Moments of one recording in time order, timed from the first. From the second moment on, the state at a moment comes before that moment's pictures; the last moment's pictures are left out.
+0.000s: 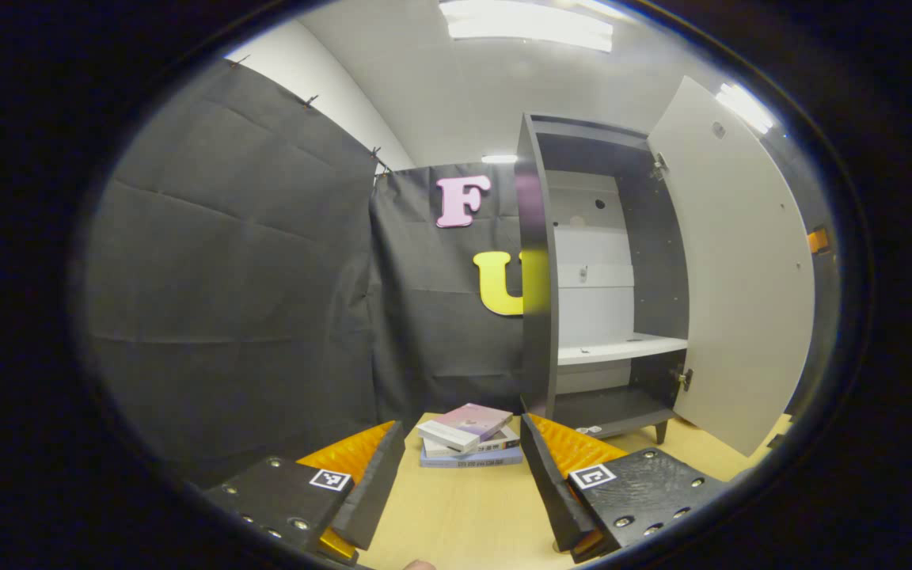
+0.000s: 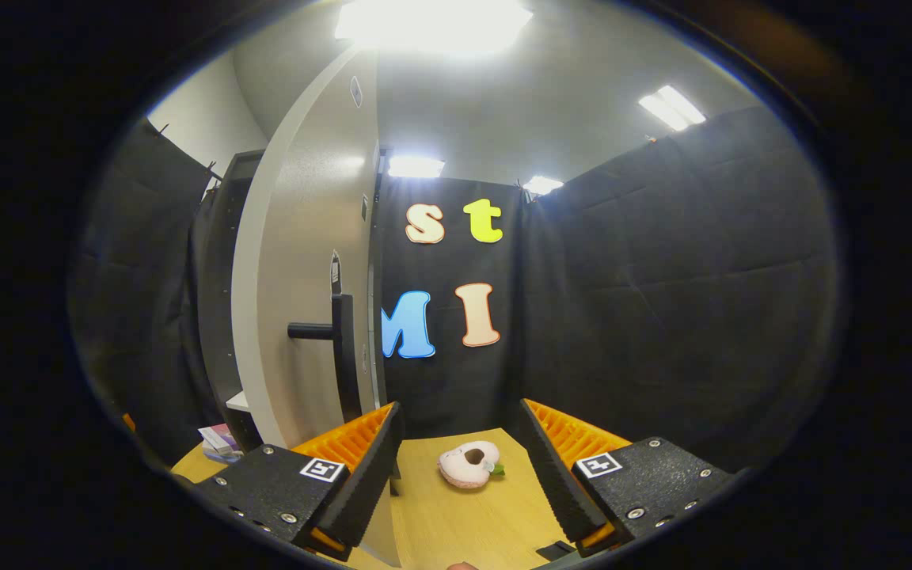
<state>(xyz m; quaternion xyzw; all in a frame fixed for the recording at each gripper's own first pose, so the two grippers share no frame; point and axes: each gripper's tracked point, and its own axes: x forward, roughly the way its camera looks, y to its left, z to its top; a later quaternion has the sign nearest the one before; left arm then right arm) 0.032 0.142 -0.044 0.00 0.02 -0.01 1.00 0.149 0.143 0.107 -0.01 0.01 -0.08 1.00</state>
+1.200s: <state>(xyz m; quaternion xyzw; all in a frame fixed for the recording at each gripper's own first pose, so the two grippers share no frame) 0.007 0.206 -0.059 0.00 0.04 -0.02 1.00 0.176 0.321 0.107 -0.02 0.01 0.05 1.00</state>
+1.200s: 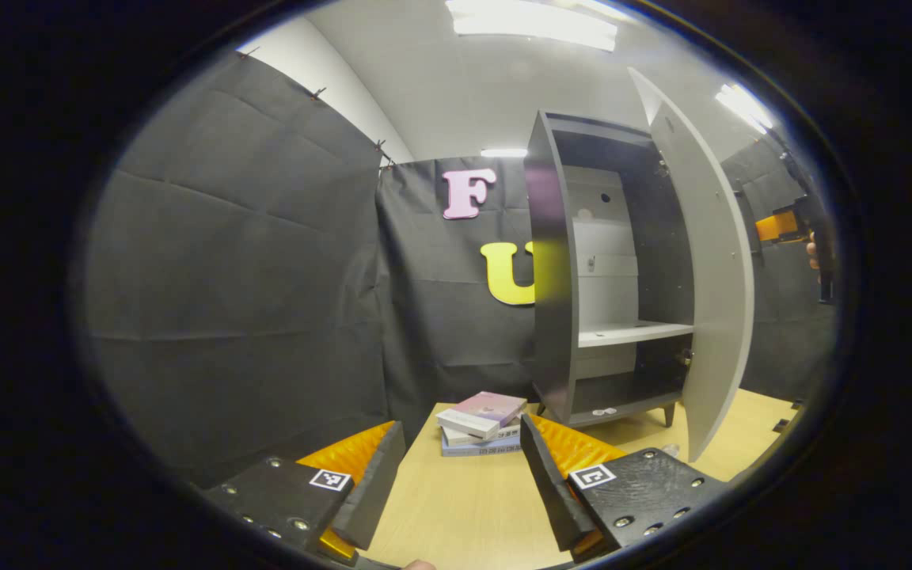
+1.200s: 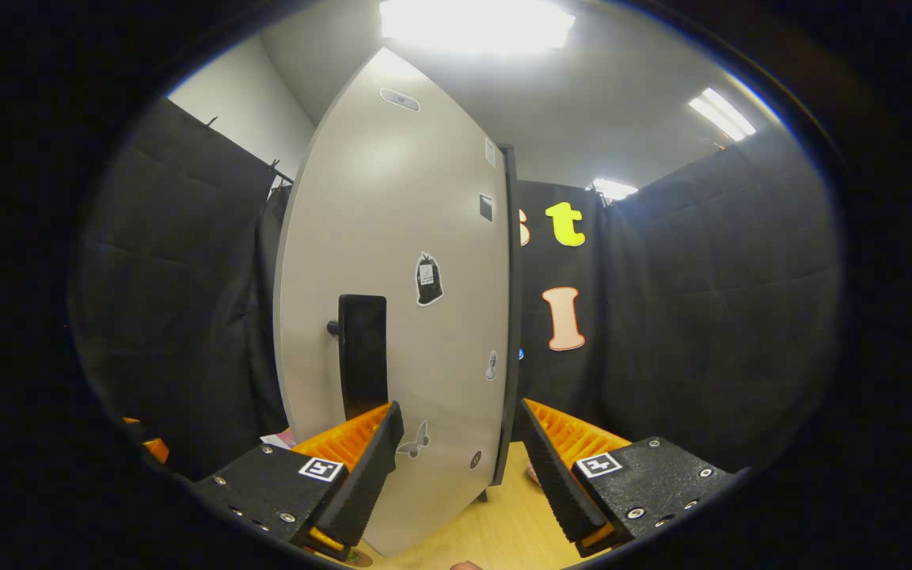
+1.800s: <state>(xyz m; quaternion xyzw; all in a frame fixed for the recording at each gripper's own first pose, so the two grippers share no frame) 0.010 0.157 -0.012 0.00 0.02 -0.03 1.00 0.173 0.297 0.092 -0.03 0.01 0.07 1.00</state>
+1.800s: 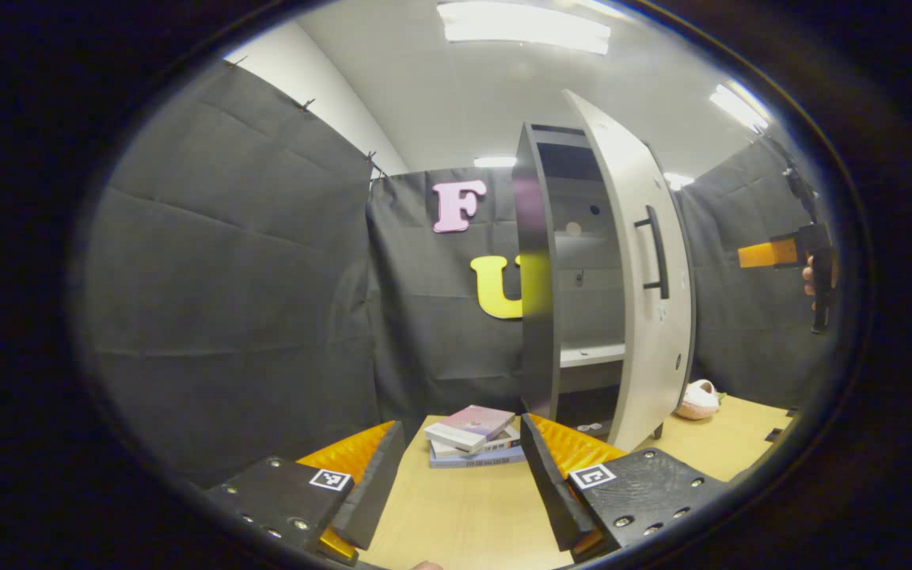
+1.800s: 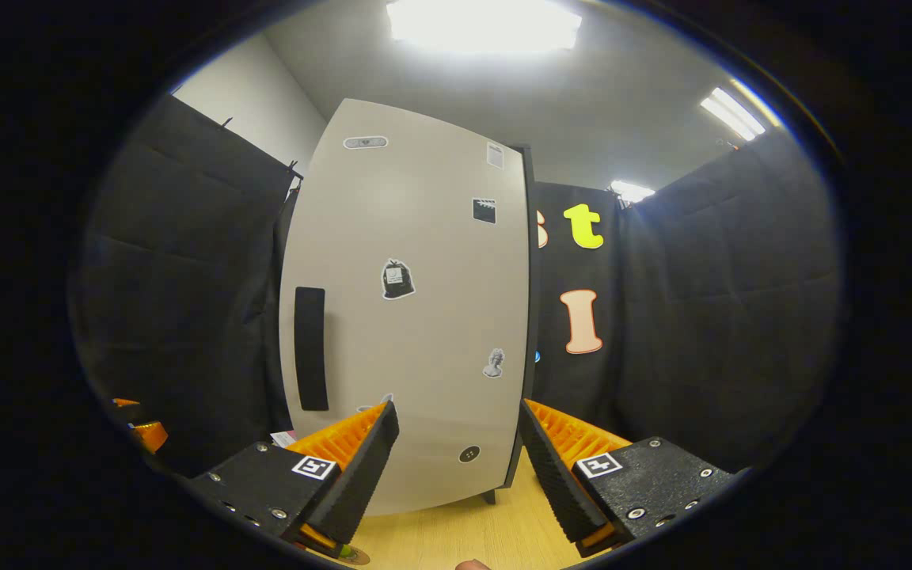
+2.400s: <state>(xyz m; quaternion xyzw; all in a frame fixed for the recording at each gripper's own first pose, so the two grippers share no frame) 0.003 0.034 0.032 -0.01 0.00 -0.05 1.00 0.168 0.210 0.070 -0.04 0.02 0.07 1.00</state>
